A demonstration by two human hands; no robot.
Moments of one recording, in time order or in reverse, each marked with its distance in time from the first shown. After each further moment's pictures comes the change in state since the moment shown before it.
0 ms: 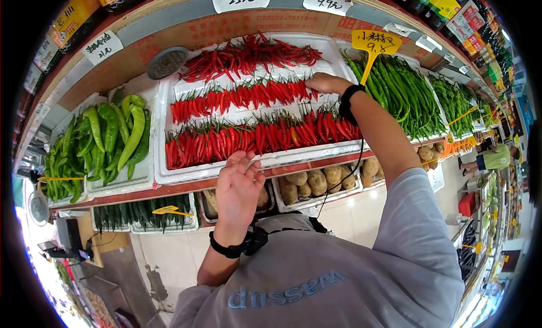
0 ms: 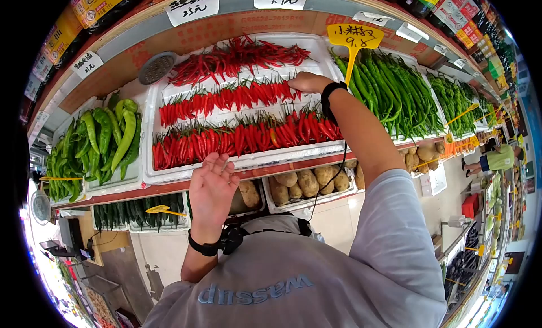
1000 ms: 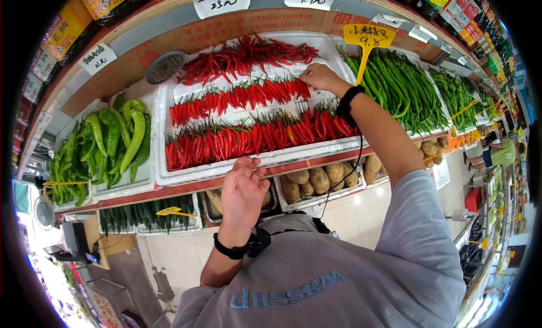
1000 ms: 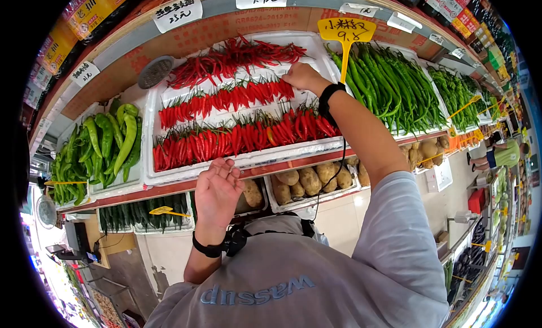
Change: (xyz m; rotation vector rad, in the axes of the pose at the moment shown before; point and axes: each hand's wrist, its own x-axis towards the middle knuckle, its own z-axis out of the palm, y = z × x) left_hand -0.005 -0.013 0.004 0.020 0.033 -0.055; right_hand -0.007 -0.006 0.006 0.195 0.226 -0.051
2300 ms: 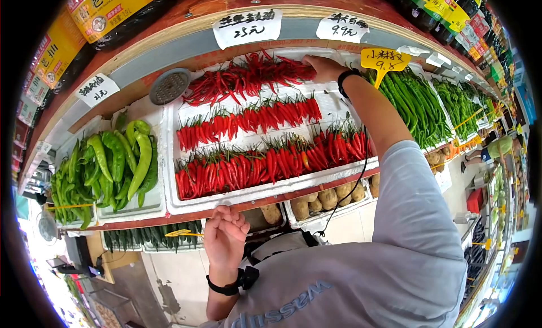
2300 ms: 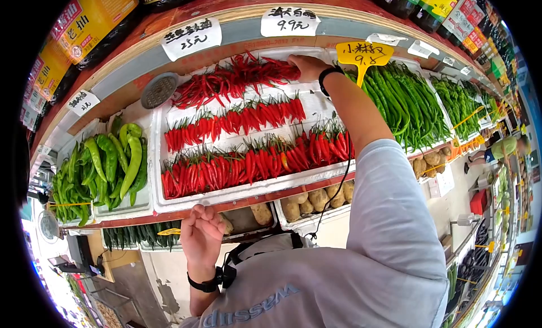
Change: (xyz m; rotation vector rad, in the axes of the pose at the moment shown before) left_hand -0.026 0.054 -0.042 -0.073 -0.046 0.073; right_hand 0.092 0.016 -0.041 -0.390 -0.006 -0.307
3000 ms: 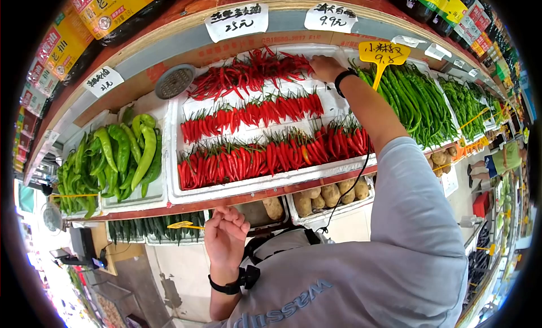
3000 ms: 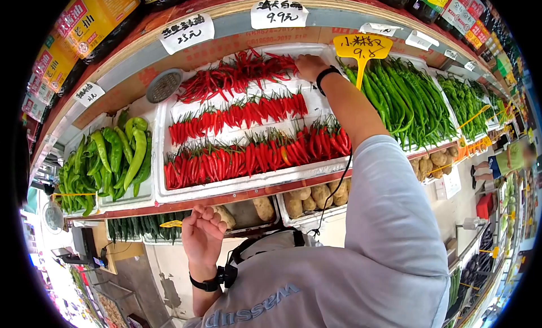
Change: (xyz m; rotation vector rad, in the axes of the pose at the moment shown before) left_hand -0.019 -0.010 0.004 0.015 0.067 0.035; right_hand 0.005 0.007 0.028 -0.472 0.096 -0.055
